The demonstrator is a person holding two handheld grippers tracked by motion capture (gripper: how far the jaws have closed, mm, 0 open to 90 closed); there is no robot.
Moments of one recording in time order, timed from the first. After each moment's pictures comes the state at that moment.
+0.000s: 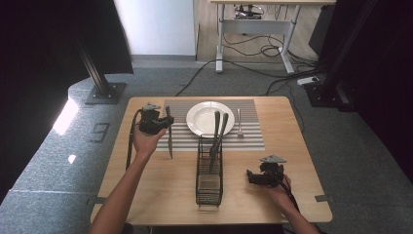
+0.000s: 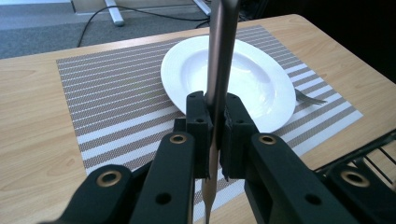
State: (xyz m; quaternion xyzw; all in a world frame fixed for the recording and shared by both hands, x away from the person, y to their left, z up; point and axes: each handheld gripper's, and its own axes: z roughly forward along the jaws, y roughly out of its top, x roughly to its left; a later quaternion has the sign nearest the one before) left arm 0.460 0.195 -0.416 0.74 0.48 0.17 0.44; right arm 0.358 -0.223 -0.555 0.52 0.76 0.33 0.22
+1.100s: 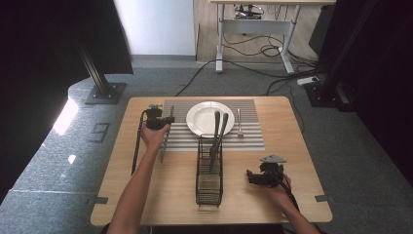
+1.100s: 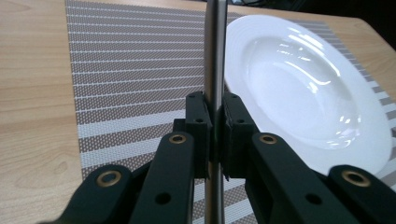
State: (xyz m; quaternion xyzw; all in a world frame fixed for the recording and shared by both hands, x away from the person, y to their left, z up) left arm 0.534 0.206 -0.491 0.70 0.56 0.12 0.42; right arm 0.358 -0.223 -0.555 0.52 0.76 0.33 0.22
